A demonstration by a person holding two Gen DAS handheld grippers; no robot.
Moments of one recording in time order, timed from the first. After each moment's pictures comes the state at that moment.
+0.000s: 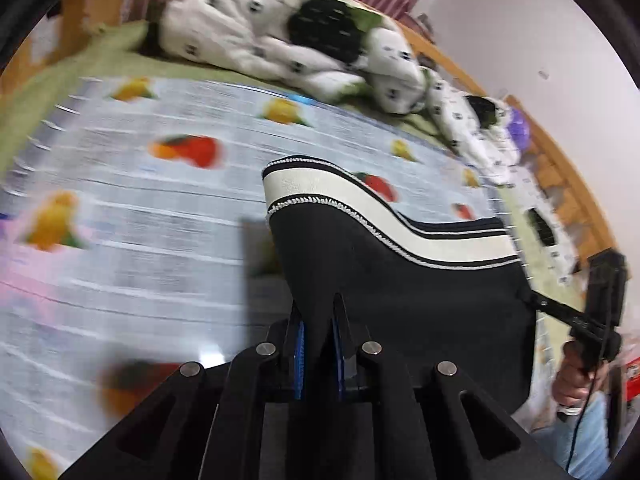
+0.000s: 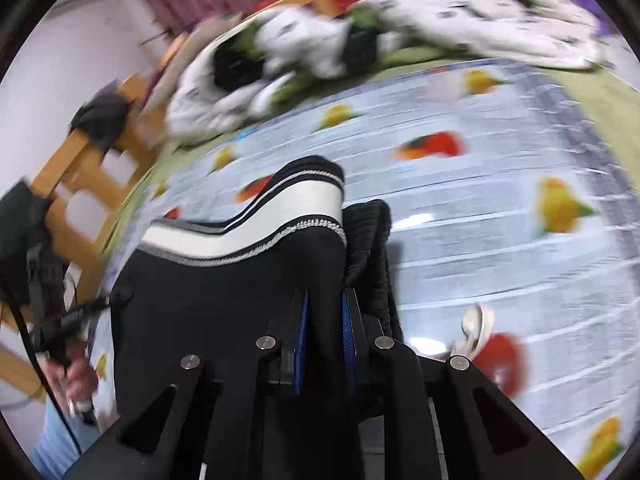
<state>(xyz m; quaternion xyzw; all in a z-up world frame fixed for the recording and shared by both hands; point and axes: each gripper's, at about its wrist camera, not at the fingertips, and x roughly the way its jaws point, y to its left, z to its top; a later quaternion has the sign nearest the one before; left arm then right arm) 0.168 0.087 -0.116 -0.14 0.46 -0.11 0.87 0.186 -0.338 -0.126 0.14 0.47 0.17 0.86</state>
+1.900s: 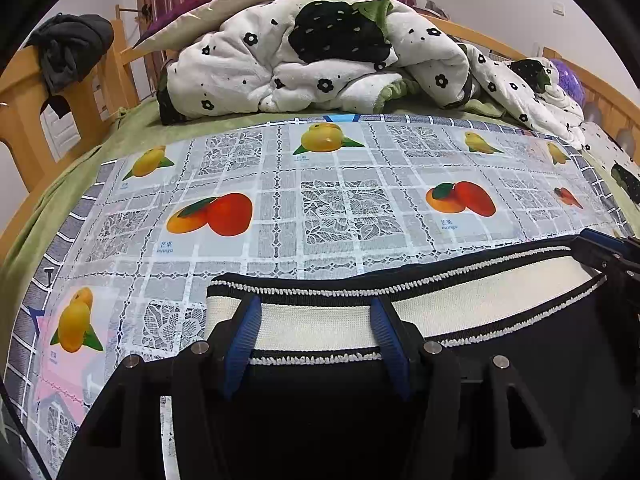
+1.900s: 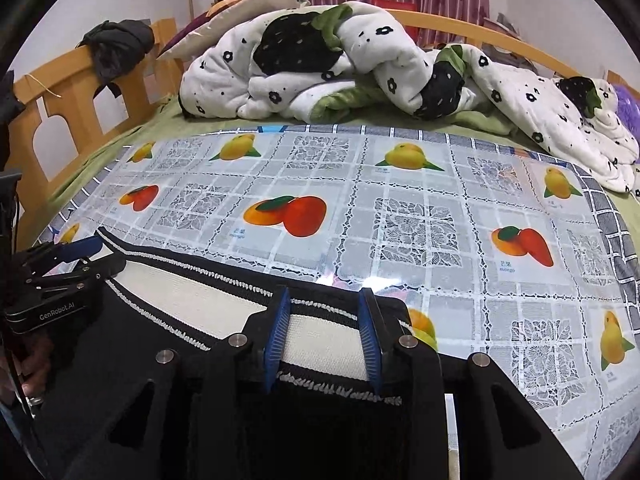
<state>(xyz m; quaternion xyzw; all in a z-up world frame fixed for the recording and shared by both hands) 0.237 0.033 -0.164 0.02 0.40 0.00 0.92 0.255 -0.227 -0.159 -0.02 0.39 0.15 0.91</state>
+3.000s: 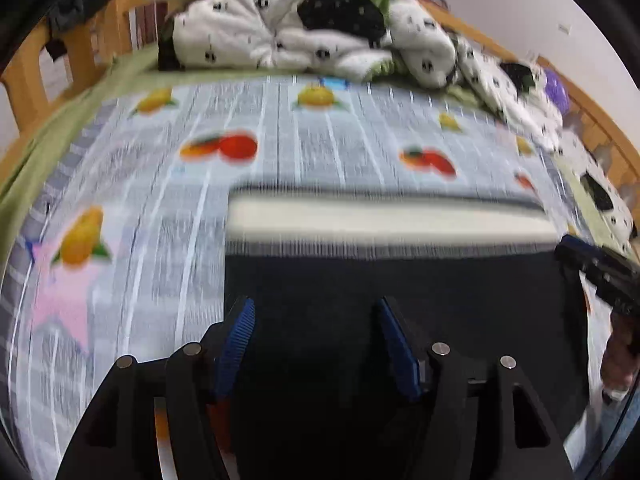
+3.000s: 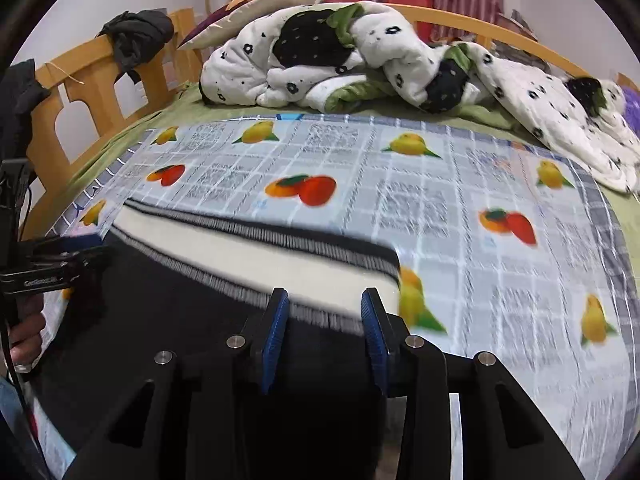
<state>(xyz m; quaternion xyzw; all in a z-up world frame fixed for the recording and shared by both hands) 0.174 0.058 -0.151 -0.05 0.48 -0.05 0.87 0.208 -0.248 -0.139 -0.03 0.41 0.17 0.90</state>
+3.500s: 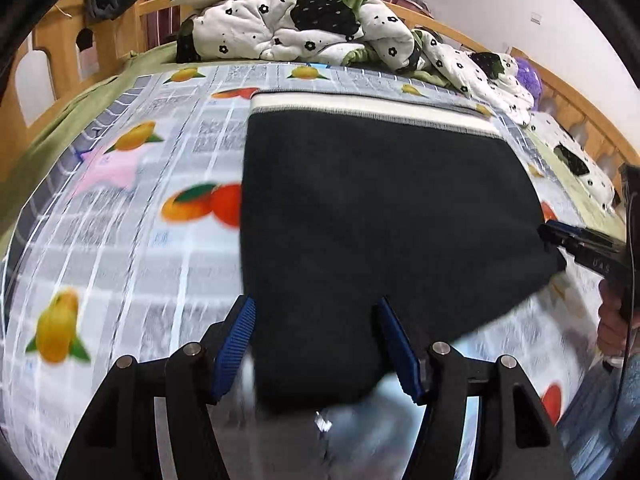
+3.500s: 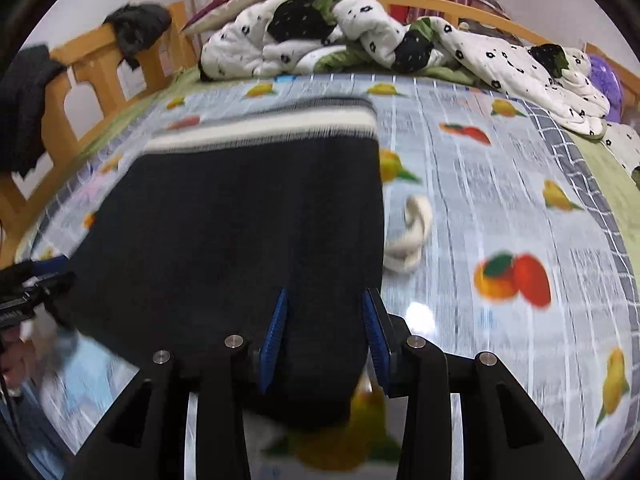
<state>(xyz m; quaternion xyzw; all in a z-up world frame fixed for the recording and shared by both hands) 0.011 0.061 -0.163 -0.03 0.45 -0.06 0.89 0.075 -0.270 -0.166 -0.03 0.43 0.13 0.89</state>
